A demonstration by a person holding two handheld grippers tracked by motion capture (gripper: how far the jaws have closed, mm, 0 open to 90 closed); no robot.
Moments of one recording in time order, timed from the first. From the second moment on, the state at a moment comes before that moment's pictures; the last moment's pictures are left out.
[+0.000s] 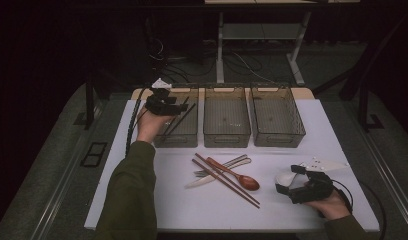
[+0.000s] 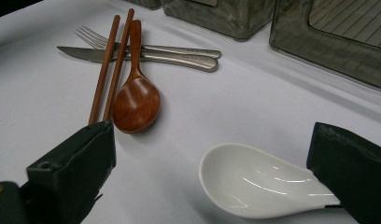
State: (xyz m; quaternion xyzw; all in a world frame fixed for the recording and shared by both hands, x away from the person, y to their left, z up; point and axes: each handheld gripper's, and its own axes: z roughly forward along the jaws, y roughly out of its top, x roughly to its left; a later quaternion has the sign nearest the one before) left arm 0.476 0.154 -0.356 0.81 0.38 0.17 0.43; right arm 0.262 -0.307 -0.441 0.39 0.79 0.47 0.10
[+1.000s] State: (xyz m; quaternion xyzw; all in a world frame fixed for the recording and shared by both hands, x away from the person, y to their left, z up) left arm 0.385 0.141 -0.365 0.83 0.29 0.14 0.45; right arm 0.262 -0.307 -0.441 0.39 0.79 0.47 0.10
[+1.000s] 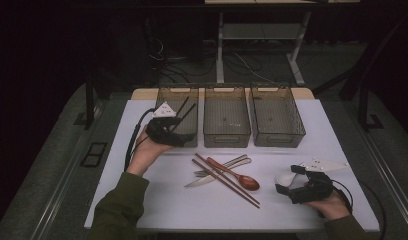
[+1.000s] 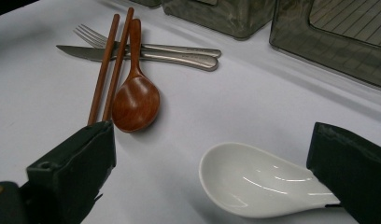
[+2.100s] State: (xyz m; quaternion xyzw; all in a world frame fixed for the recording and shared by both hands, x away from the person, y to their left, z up) left arm 0.276 0.161 -0.424 0.83 0.29 0.12 0.46; right arm 0.261 -0.306 -0.442 0.39 0.79 0.46 0.10
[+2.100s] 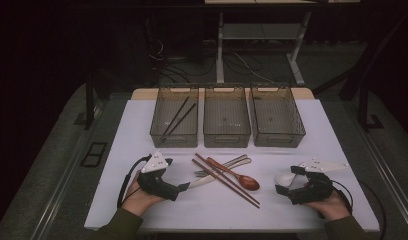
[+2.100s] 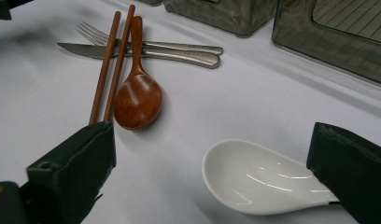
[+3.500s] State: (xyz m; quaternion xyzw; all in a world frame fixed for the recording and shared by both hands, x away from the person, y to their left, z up) left arm 0.270 0.155 -0.438 0.84 0.28 0.09 0.45; right arm 0.278 -0.239 -0.424 0.35 0.82 0.45 0.07
